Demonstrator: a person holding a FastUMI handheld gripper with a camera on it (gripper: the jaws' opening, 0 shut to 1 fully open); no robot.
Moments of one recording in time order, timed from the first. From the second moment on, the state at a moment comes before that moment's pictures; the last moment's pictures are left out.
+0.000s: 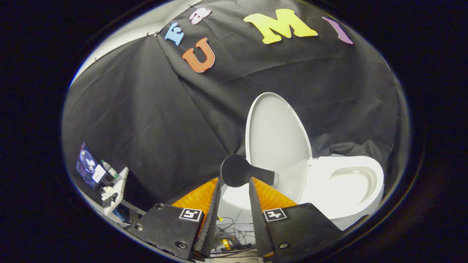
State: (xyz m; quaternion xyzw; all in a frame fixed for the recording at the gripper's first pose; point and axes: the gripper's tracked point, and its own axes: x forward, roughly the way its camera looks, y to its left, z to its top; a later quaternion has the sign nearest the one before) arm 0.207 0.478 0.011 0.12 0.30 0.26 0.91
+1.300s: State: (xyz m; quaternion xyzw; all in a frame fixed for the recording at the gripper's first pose) arm 0.071 0.131 -0.015 0.01 0.15 0.07 0.99
